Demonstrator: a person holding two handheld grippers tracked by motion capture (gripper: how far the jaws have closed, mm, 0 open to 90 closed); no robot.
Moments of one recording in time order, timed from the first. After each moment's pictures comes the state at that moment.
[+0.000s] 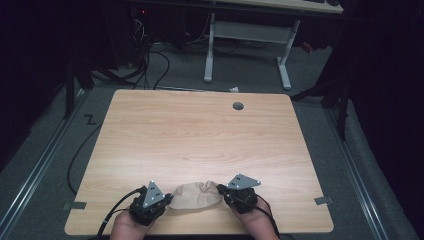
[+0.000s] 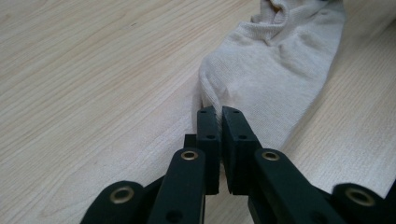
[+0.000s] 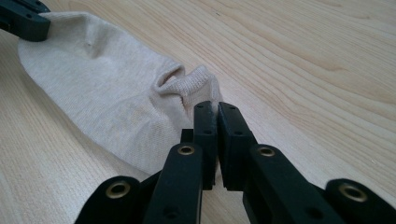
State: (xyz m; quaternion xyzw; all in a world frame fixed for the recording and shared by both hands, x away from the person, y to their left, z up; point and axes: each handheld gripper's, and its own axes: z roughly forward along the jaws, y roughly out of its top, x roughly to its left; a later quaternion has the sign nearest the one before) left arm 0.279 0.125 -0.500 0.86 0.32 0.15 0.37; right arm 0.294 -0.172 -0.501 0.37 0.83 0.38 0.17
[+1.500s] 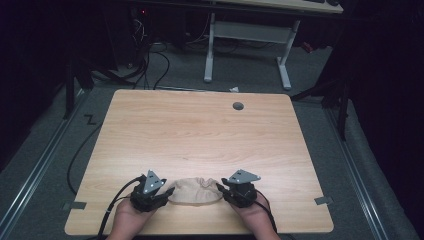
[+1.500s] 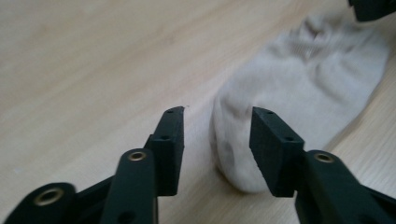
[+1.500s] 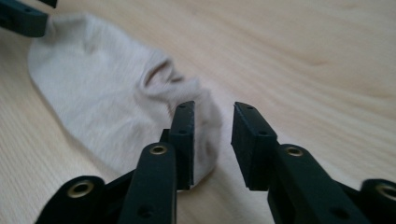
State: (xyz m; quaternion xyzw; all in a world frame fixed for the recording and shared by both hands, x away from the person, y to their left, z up) left arm 0.311 0.133 -0.503 0.84 0.34 0.18 0.40; right arm 0.310 -0.176 -0.510 0.39 0.82 0.38 0.18
